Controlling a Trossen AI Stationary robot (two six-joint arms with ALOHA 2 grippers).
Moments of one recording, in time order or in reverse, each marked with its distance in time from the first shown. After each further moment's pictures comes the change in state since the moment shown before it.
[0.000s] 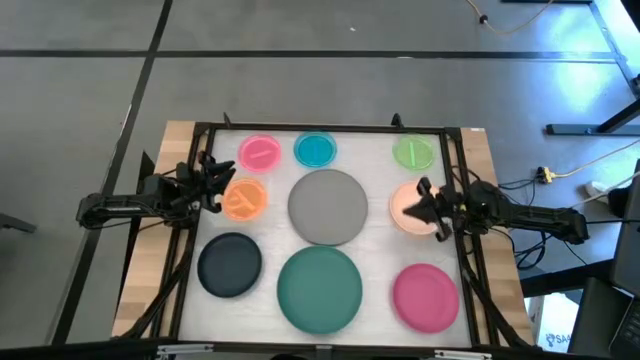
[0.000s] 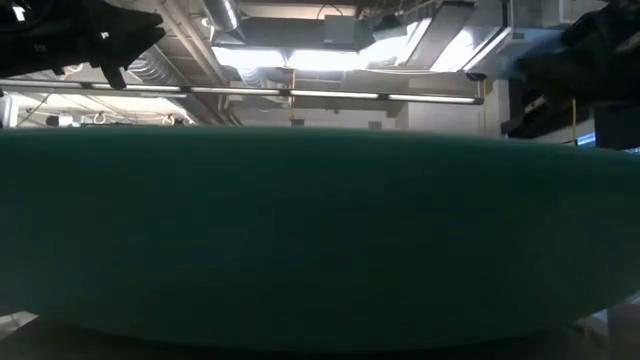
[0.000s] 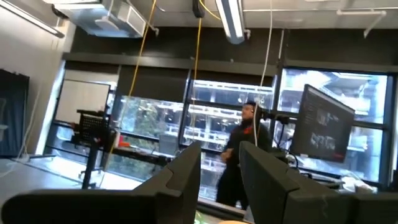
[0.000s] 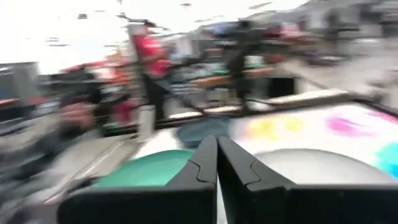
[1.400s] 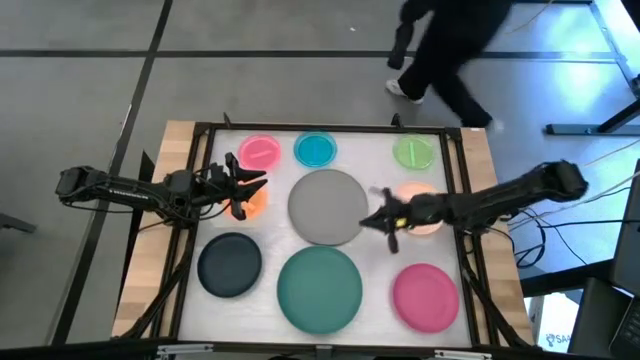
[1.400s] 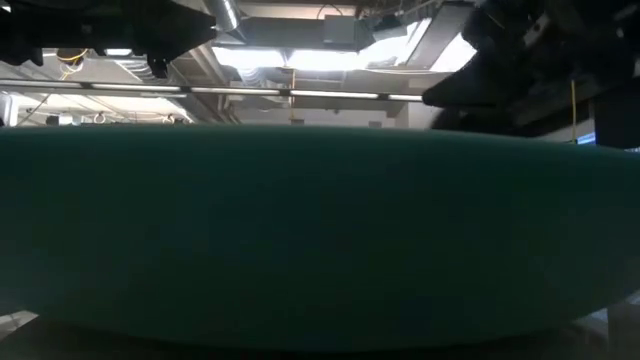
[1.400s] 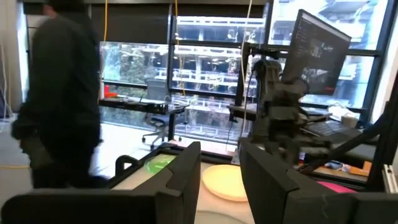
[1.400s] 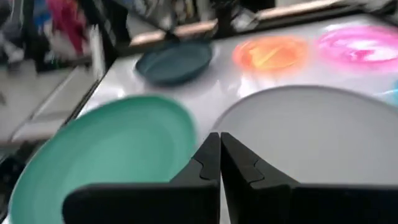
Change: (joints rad) left arm -0.086 0.636 0.222 0.132 -0.007 0.005; right arm 0.339 1.068 0.428 0.210 0.352 -0.010
